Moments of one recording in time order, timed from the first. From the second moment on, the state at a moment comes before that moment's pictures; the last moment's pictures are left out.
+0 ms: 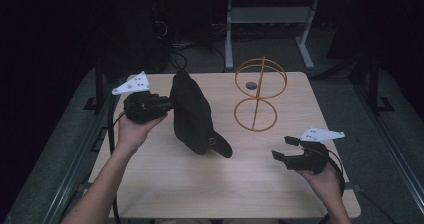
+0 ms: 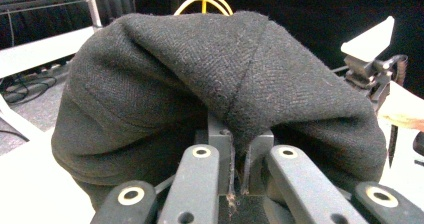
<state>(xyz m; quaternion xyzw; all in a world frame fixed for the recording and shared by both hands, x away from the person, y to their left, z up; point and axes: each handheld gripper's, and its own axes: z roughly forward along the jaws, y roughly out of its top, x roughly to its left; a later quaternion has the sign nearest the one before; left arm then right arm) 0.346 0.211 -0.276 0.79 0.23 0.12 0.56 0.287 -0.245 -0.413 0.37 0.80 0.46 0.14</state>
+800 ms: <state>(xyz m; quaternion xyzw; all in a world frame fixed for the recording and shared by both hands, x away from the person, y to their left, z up) 0.395 0.167 -0.240 0.80 0.20 0.10 0.55 0.294 -0.276 -0.419 0.40 0.78 0.46 0.16</state>
